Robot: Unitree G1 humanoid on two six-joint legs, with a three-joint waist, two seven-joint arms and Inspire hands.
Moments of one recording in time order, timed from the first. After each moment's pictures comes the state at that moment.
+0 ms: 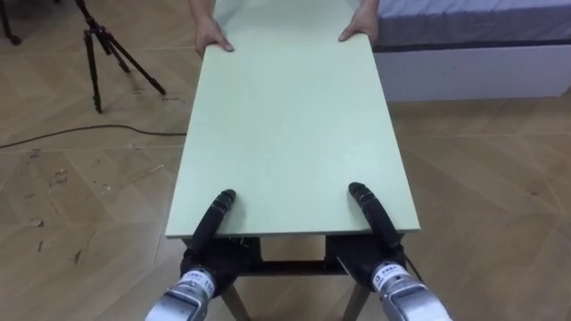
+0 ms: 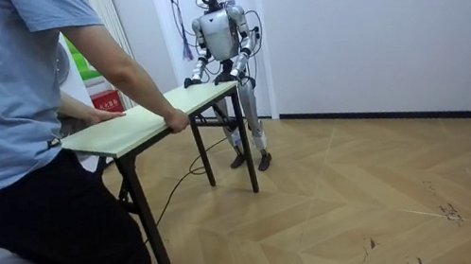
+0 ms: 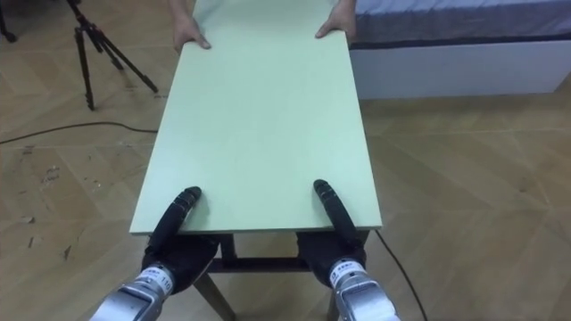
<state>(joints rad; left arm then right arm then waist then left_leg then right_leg) 0.08 0.09 -0.08 0.36 -1.45 0.18 0.09 0.06 -0.10 0.20 0.32 1.55 0.08 -0.16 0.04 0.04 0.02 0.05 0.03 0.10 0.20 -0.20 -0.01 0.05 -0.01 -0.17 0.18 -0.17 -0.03</state>
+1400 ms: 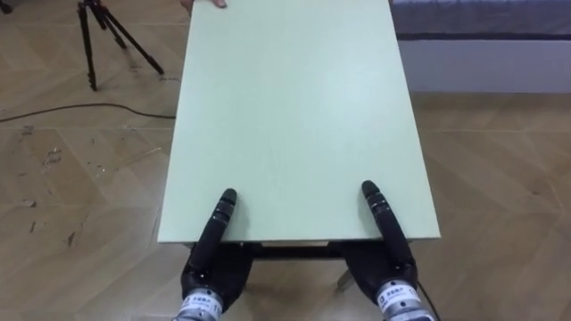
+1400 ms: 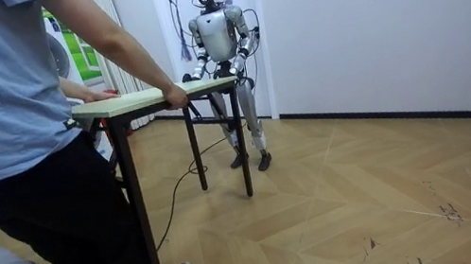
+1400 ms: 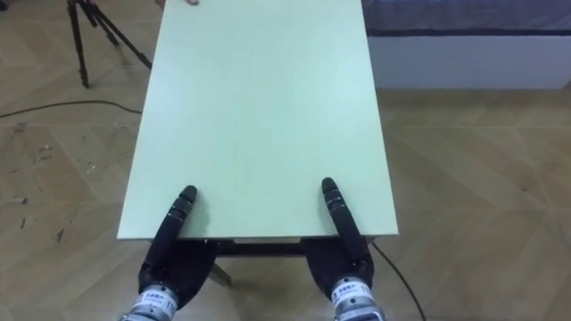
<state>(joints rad) 0.28 0.07 -0.26 0.15 -1.27 -0.09 -0.02 0.22 -0.15 0.37 0.15 1.46 -0.19 -0.01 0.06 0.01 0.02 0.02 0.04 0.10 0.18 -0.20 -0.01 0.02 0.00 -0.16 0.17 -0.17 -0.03</state>
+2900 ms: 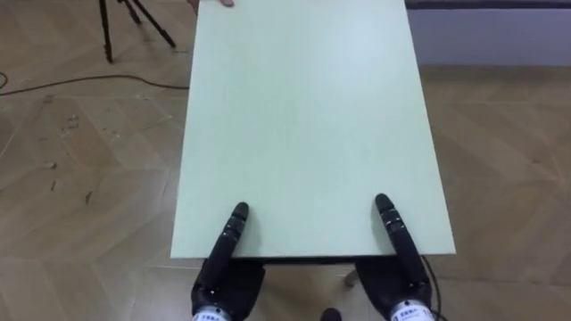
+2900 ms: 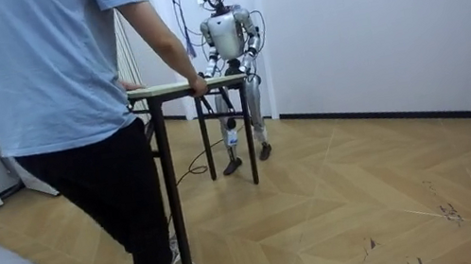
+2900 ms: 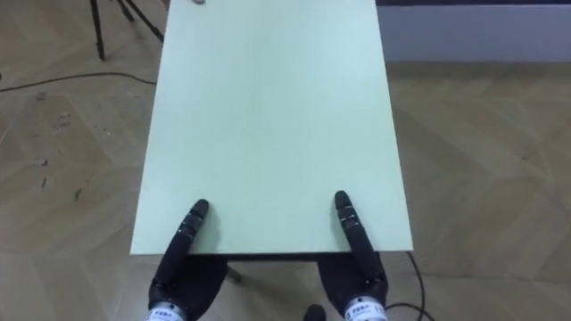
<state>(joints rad) 0.32 0.10 -0.36 0.20 -1.34 -0.14 -0.10 0.30 -0.15 0.29 0.21 1.40 -0.14 0.14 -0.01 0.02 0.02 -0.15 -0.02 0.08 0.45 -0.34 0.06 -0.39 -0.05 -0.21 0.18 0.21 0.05</state>
